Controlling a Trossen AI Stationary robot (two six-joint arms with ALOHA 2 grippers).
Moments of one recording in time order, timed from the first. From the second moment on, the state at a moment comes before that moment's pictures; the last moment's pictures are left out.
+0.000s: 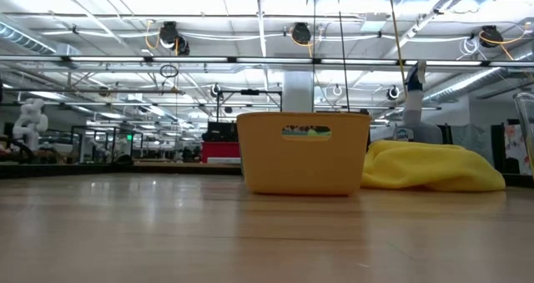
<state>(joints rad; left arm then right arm) -0.16 1.29 1.44 0.04 0.16 -0.25 0.23 1.71 2.04 -0.47 0.18 0.42</state>
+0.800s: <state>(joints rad) -0.16 1.06 1.44 -0.60 -0.16 -0.34 0.11 1.59 2.04 -0.92 0.16 0.46</state>
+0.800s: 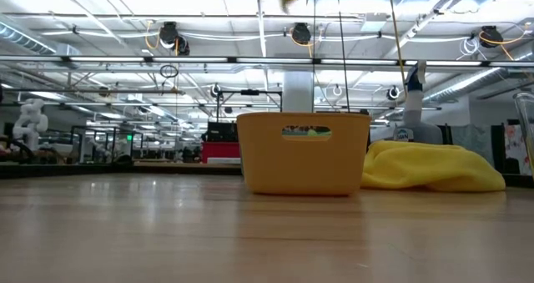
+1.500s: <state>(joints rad) -0.17 1.05 1.30 -0.93 -0.26 -0.56 0.16 1.64 1.30 -0.43 0.28 1.11</state>
